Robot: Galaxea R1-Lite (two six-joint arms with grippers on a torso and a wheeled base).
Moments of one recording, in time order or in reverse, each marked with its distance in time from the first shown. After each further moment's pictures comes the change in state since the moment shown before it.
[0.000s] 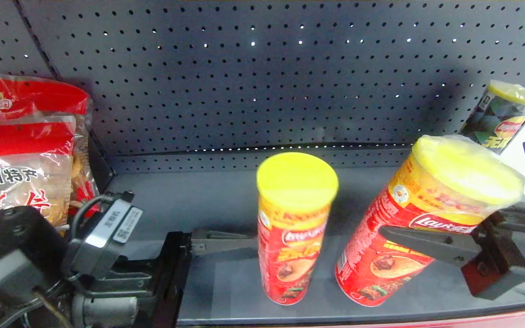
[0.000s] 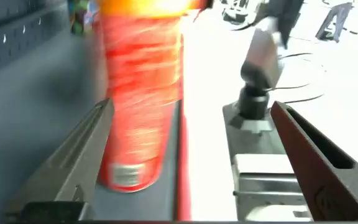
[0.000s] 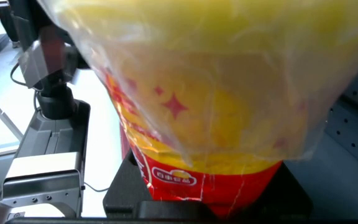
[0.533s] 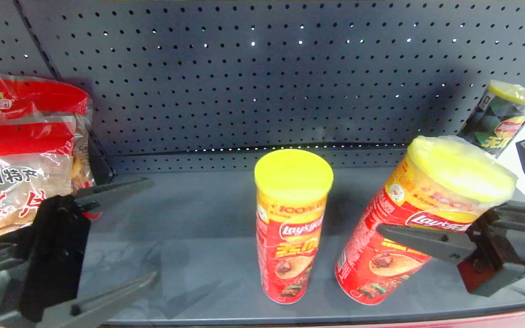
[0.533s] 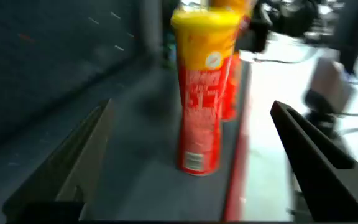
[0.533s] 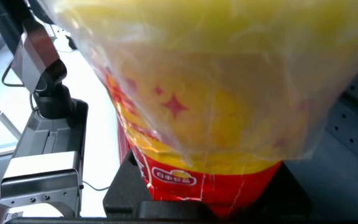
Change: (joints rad) left arm 0.350 -0.303 0.066 0.006 0.009 -0.039; right arm -0.011 0.011 0.001 0.000 0.001 0.001
